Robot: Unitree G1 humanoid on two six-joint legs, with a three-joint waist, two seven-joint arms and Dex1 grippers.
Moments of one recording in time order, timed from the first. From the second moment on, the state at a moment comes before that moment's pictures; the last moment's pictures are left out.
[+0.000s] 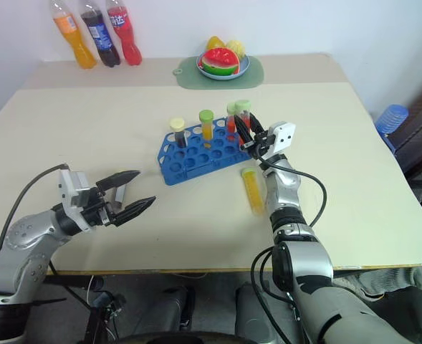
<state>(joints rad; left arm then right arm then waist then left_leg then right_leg) 0.02 0.59 0.18 -0.32 -0.56 0.21 -0.91 -0.82 -0.11 -0.23 1.03 0.32 -0.60 0.72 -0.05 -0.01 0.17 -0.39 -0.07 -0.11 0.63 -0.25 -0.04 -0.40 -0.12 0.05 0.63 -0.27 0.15</state>
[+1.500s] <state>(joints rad) 0.00 0.56 0.17 -0.35 -0.57 0.24 -0.86 -0.88 -0.01 -0.28 1.18 0.24 -0.80 0.52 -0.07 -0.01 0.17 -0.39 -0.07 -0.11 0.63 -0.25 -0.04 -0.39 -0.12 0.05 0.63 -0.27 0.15</state>
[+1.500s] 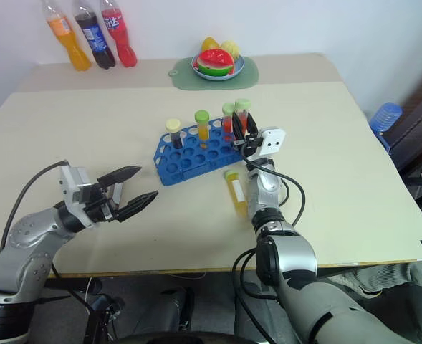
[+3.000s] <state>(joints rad) -0.05 0.47 0.07 -0.28 -0.52 0.18 -0.88 -0.78 -0.93 0.32 0.47 0.06 0.62 1.27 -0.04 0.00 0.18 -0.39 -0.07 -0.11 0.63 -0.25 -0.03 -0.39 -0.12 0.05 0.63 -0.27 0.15</state>
